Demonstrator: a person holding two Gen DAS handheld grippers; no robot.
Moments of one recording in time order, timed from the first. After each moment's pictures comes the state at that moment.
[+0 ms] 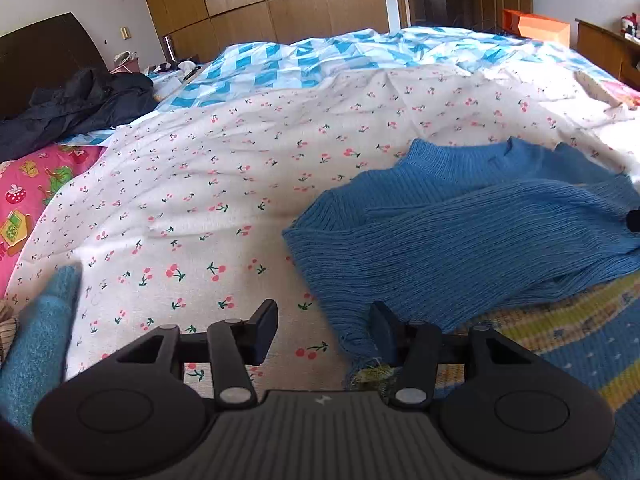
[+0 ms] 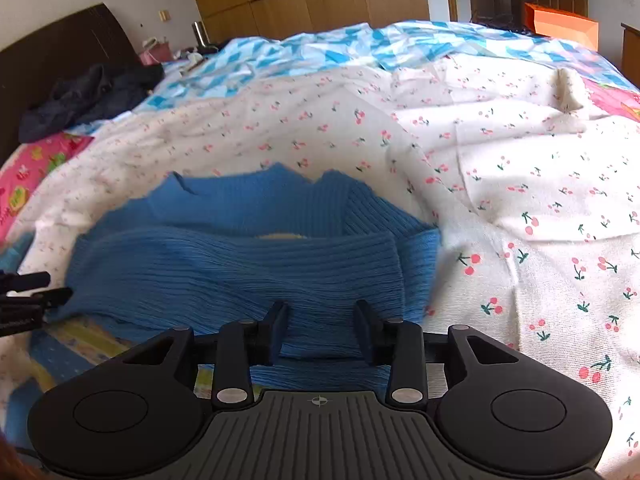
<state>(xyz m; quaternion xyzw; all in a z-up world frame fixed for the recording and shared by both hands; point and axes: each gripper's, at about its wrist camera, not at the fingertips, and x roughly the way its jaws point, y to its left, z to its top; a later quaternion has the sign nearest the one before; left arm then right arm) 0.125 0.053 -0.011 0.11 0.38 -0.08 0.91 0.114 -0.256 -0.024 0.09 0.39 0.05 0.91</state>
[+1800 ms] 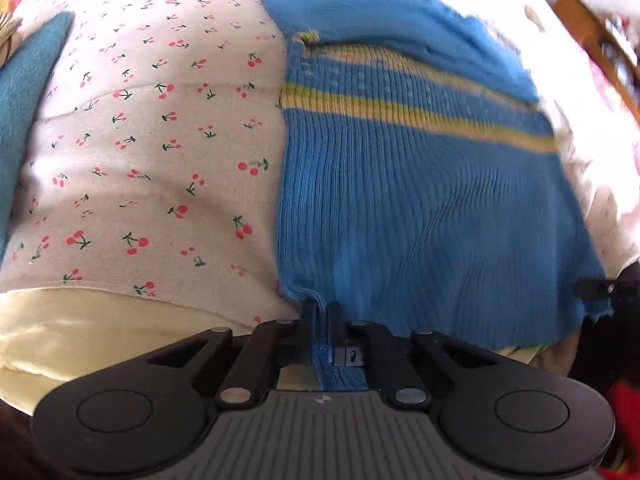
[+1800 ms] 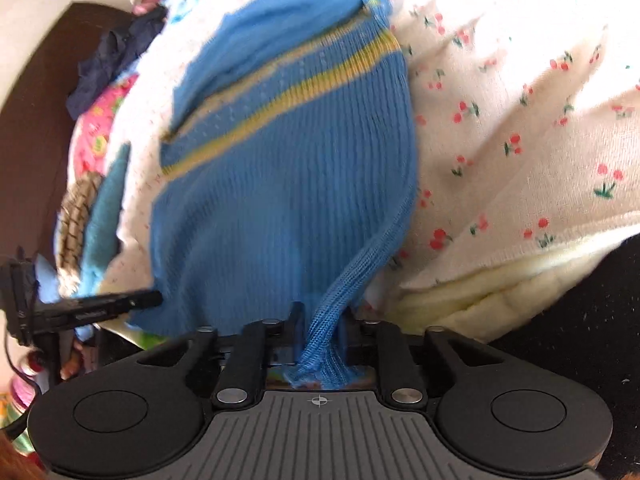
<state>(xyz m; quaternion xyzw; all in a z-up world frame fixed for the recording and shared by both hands) -0.026 0.114 -0.001 -0.05 0.60 -0.16 0.78 -0.093 -0.259 -0.028 0.30 0.55 0.13 0.76</state>
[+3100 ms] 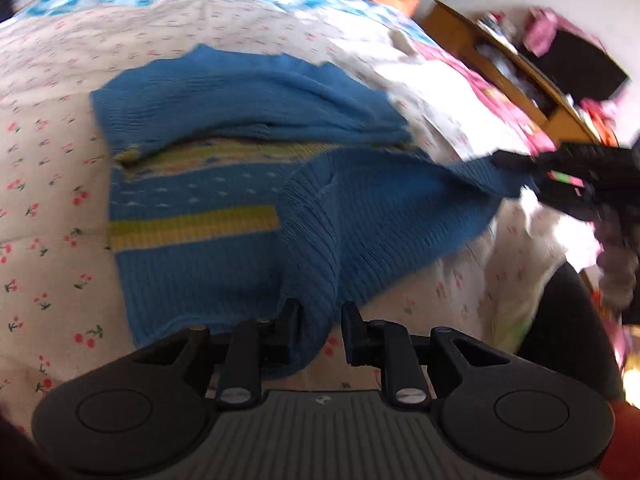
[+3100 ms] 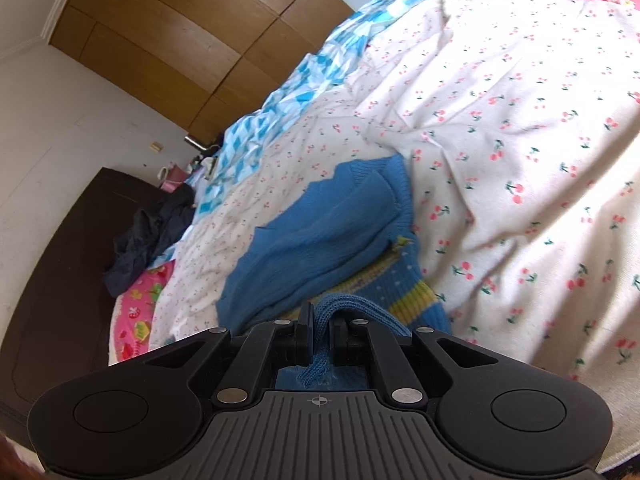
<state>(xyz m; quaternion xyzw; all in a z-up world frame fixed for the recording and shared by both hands) -0.009 0.046 0.007 0.01 0.50 -0.35 0.79 -0.046 -0.301 0.012 0.40 0.34 0.05 0.85</state>
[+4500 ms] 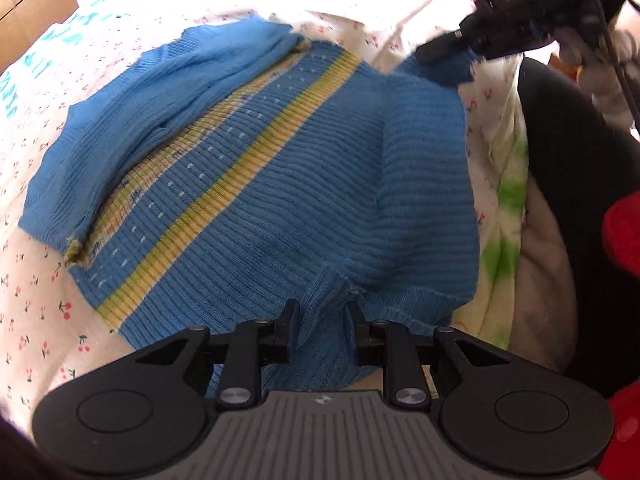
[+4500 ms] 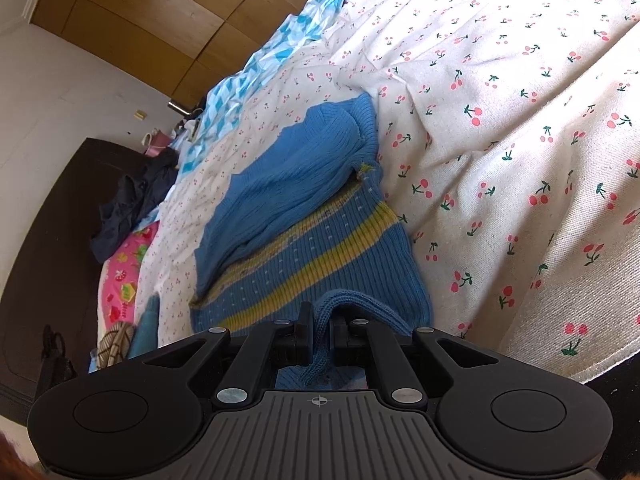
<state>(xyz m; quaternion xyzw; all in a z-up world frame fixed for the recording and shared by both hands) -0.020 0.008 0.006 0.29 0.47 -0.44 0.70 -0.071 -0.294 -0.011 0.39 0.40 0.06 0.83</state>
